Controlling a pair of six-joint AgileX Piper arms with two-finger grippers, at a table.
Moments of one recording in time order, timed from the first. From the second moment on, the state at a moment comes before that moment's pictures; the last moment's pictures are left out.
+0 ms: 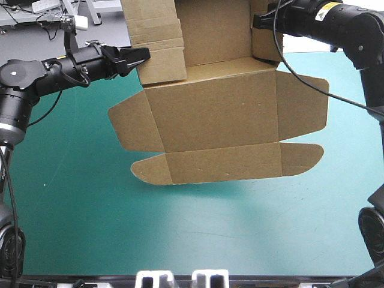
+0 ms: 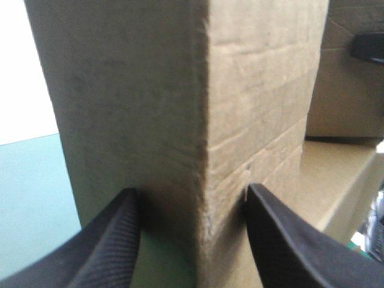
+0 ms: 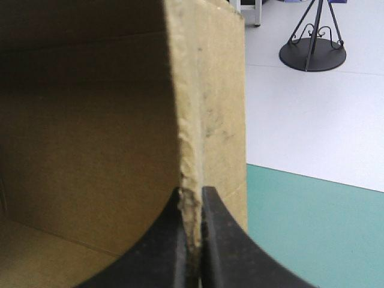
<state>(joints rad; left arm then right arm) -0.01 1.51 -1.58 -1.25 0.94 0.79 0.25 1.63 -2.24 0.20 0.99 -0.01</state>
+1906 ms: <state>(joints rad) -0.26 1.69 -1.63 -0.24 1.21 0.00 0.32 1.93 -2.08 0.23 1.24 0.08</state>
